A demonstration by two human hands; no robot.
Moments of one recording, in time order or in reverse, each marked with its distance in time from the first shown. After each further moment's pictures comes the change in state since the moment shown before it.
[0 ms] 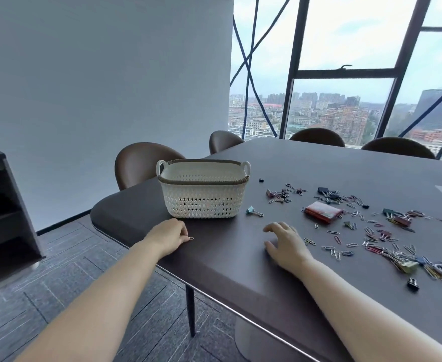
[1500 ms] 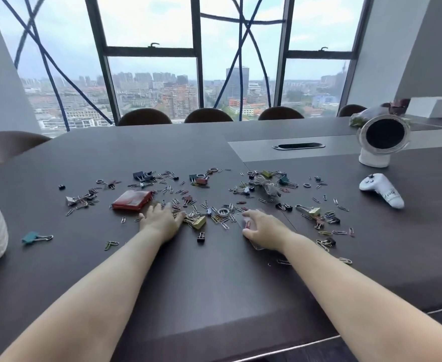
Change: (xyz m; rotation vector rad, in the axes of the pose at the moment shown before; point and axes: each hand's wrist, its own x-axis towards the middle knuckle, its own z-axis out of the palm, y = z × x) left_hand 0.078 0.380 0.121 0.026 -0.184 0.336; right_hand -0.179 0.213 -0.163 -0.044 0.037 0.669
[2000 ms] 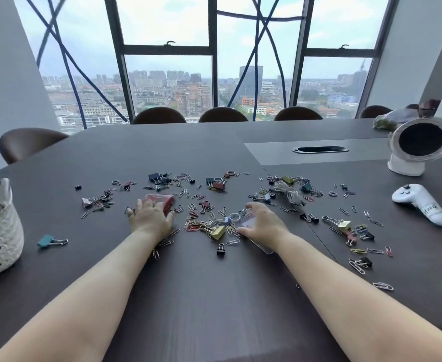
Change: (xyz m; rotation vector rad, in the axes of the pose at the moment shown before) left_hand 0.025 -0.047 -0.015 0.055 0.183 -0.057; right_hand 0.054 -0.030 0.016 0.088 0.114 -0.073
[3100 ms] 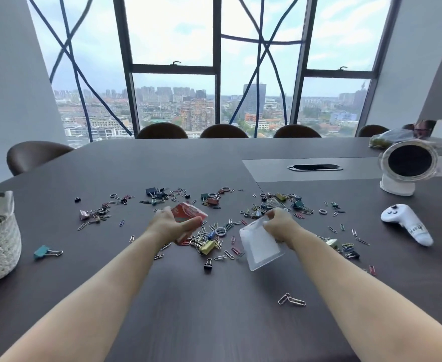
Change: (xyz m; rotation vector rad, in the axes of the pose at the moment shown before) left_hand -0.024 0.049 -0.039 -0.630 -0.156 -0.016; right_hand 0.010 0.026 -0.057 0.269 0.089 0.329
